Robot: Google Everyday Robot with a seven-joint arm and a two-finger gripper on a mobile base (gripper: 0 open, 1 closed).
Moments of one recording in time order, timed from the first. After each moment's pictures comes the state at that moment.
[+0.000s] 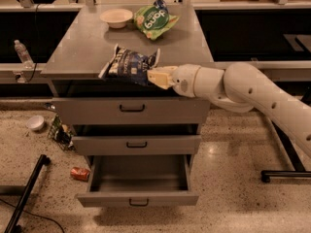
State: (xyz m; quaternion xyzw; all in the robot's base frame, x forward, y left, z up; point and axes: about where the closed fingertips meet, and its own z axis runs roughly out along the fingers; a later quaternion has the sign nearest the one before) arm 0.661 -0.002 0.850 -0.31 0.70 0.37 0.53
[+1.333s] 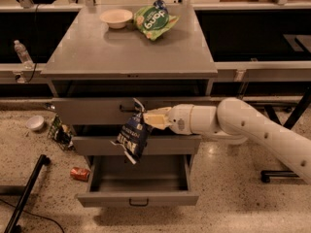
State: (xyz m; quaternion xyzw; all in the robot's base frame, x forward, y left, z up) arm 0.586 0.013 0.739 -0.32 0.73 0.42 0.43
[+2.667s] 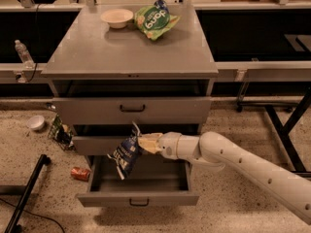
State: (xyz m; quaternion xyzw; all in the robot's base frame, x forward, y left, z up) arm 0.595 0.038 0.605 -0.29 0.73 0.43 0.44
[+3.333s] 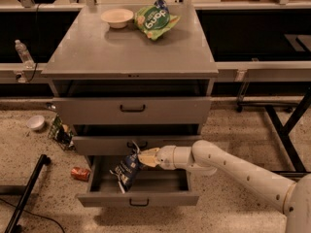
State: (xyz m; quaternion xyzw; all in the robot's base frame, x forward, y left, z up) arm 0.600 0.042 0.483 -0.34 0.74 0.44 0.38
